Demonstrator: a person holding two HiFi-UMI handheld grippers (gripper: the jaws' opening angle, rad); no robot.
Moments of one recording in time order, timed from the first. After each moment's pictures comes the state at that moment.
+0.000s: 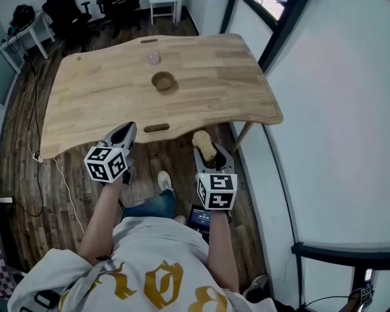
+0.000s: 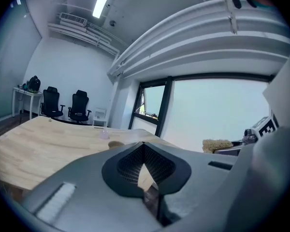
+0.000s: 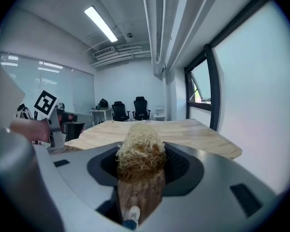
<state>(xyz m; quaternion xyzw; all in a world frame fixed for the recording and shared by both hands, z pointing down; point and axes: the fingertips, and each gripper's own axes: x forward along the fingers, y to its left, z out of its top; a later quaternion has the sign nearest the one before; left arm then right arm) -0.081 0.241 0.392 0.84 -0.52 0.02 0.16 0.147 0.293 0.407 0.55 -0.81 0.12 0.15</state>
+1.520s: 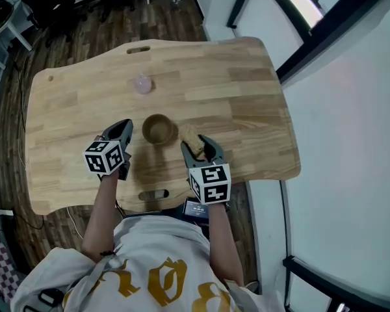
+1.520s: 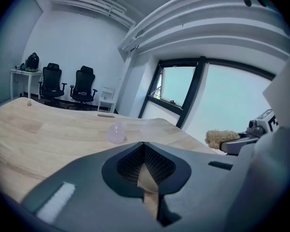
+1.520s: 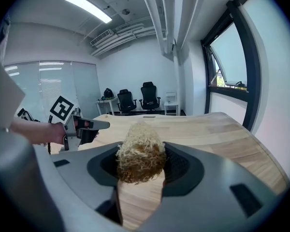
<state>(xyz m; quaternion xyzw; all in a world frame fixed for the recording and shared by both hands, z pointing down) -0.125 -0.110 0.499 0.80 -0.52 0.09 0.27 0.076 -0.059 0.468 0.46 -0.84 0.18 0.21</state>
